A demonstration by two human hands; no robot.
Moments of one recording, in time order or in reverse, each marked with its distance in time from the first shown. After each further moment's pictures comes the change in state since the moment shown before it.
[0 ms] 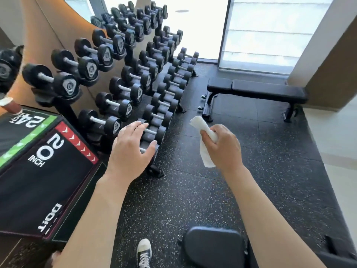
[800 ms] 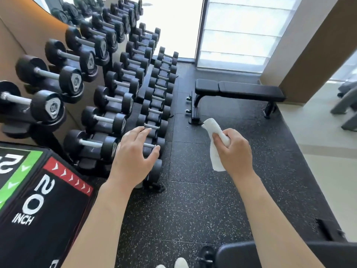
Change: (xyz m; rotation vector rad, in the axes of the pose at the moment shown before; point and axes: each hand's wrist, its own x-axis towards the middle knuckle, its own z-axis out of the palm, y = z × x) left_hand 0.179 -0.214 -0.030 -0.191 -0.150 0.114; right_hand 0.105 -0.107 0.161 -0.142 0.162 0.186
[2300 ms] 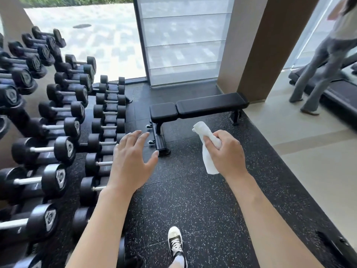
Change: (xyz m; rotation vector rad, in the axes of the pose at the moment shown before) left_hand 0.424 0.143 0.224 0.126 -0.099 0.276; right_hand 0.362 0.204 -0.004 -0.057 0.150 0.158
